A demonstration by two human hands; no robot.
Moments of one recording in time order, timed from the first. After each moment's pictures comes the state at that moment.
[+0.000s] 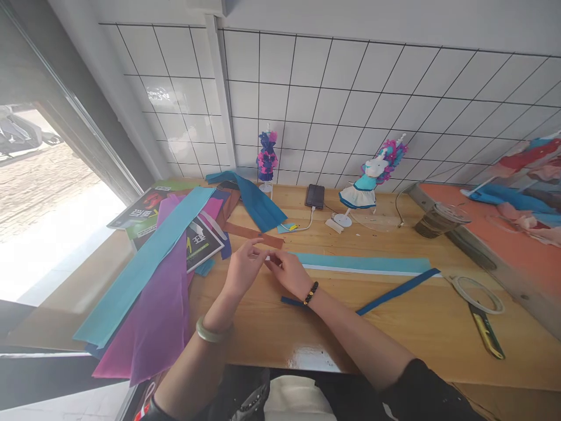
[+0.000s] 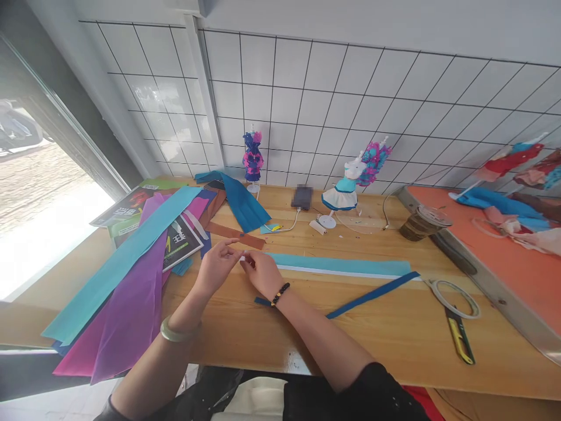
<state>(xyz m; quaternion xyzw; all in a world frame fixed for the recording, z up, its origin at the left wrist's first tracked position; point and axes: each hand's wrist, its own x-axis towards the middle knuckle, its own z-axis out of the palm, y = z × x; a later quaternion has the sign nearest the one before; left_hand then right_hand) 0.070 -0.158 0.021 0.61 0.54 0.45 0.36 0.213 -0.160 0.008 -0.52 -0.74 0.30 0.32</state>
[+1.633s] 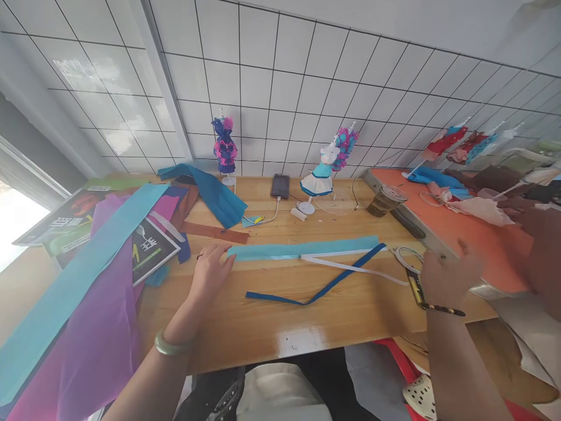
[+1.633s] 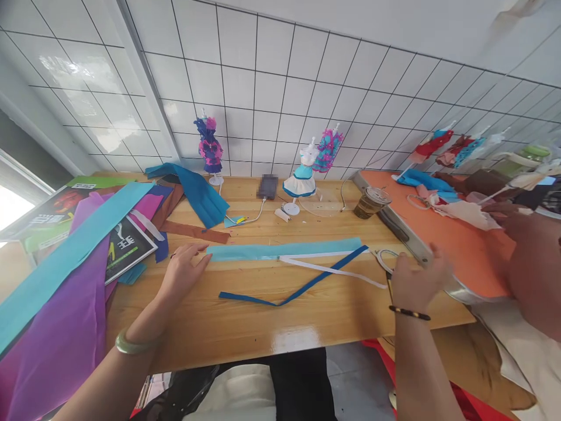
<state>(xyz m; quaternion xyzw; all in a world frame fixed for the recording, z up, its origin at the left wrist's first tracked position) 0.080 -0.147 -0.012 0.76 0.55 0.33 0.12 0.532 -0.262 0.031 -0.78 -0.39 -0.26 0.41</state>
